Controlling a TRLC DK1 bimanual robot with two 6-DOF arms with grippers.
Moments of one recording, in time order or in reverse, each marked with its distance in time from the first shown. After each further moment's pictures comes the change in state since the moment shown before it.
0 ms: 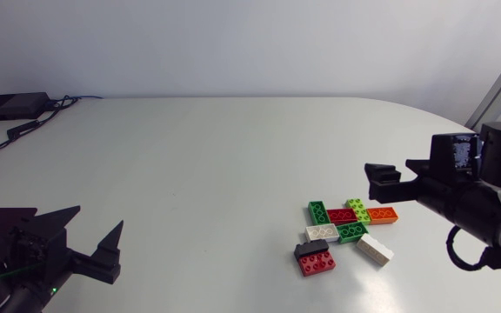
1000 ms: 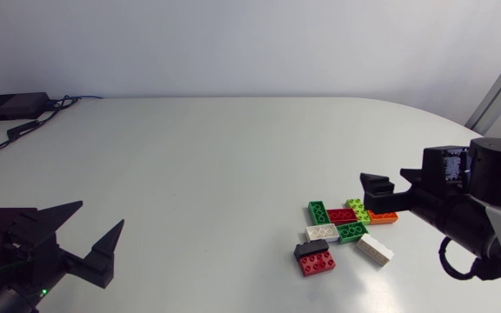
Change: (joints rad) left arm 0.171 -0.084 -0.005 -0.010 0.277 0.080; right arm 0.022 -0.001 -0.077 0.083 0.019 0.002
